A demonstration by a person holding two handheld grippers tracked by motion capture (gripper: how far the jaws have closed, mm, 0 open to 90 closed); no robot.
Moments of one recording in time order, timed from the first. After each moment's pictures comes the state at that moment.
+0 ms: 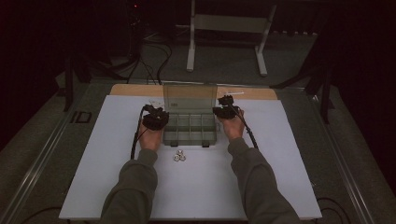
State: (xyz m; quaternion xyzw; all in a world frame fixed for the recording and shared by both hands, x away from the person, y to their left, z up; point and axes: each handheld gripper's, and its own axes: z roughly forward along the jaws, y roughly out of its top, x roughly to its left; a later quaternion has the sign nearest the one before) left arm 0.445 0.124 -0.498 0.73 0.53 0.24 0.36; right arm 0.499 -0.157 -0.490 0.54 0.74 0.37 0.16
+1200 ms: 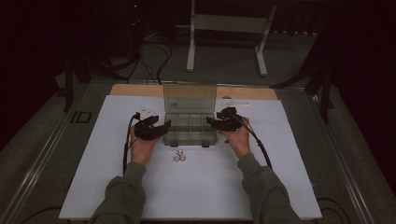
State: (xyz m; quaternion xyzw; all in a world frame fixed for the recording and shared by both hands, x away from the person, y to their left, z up) left arm 0.394 0.146 -0.482 0.72 0.48 0.21 0.45; right arm 0.438 -0.165 -0.477 0.44 0.77 0.44 0.15
